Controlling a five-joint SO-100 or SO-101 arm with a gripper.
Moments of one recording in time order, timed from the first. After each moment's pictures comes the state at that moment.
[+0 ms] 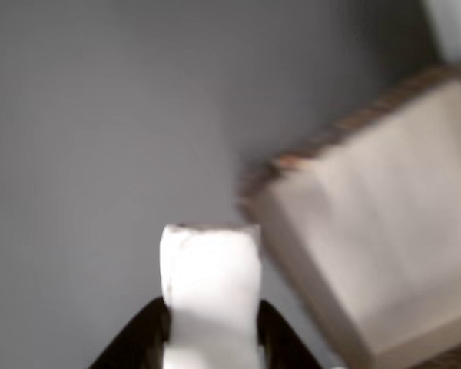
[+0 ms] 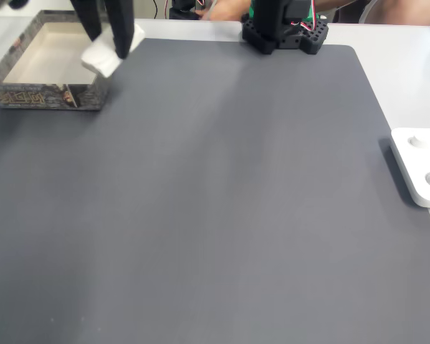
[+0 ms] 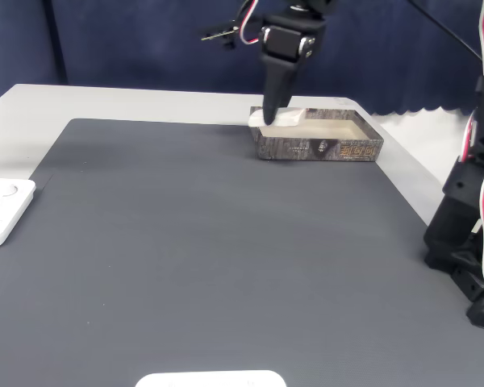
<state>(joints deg) 63.2 72.5 67.0 92.8 26.1</state>
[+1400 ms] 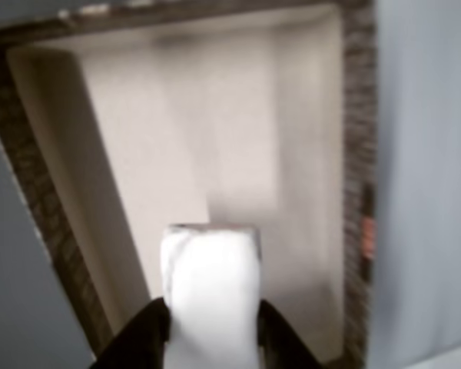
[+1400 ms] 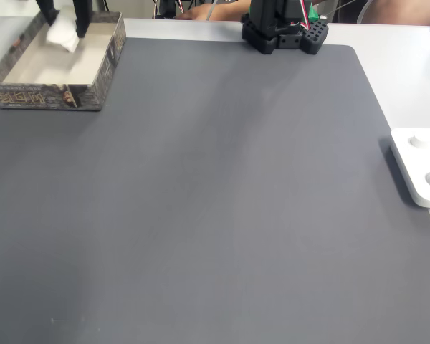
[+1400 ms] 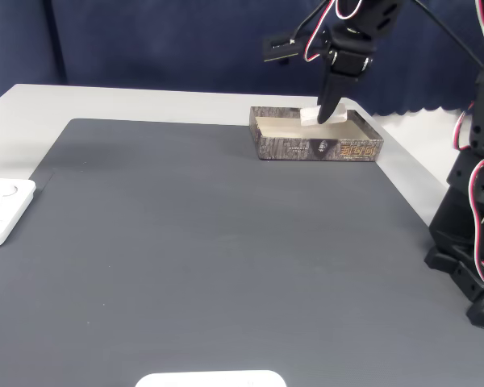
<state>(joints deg) 80.9 68.5 72.4 77.5 68.4</state>
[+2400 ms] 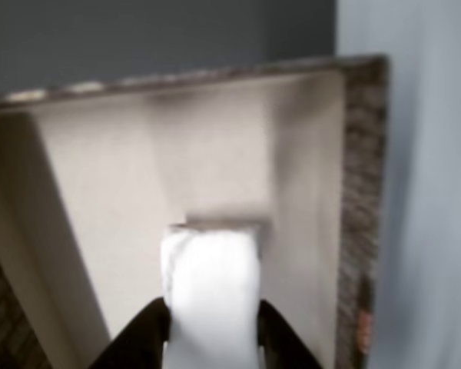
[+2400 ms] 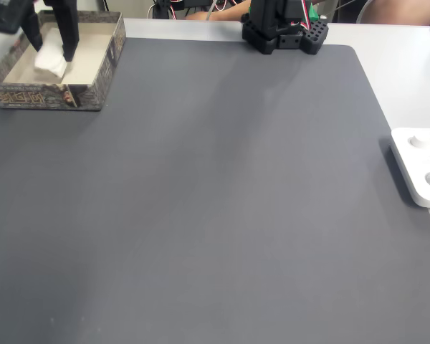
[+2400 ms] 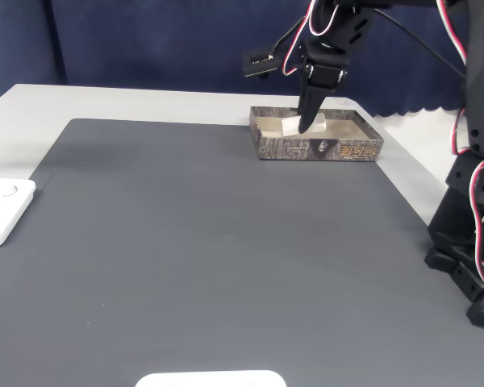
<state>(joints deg) 78.1 54.8 57.5 79.9 67.2</state>
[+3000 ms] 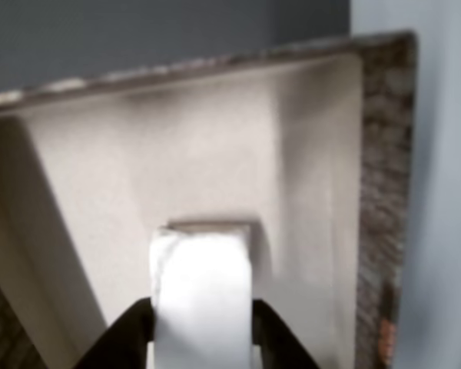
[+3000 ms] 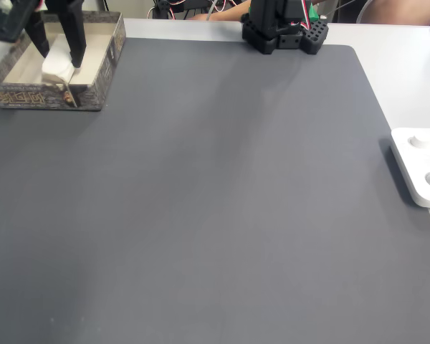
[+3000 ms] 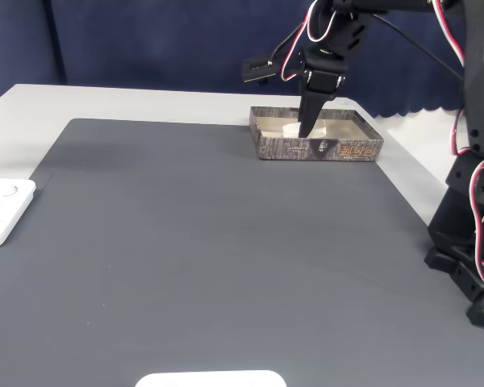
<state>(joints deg) 78.1 53.4 57.5 79.8 64.8</state>
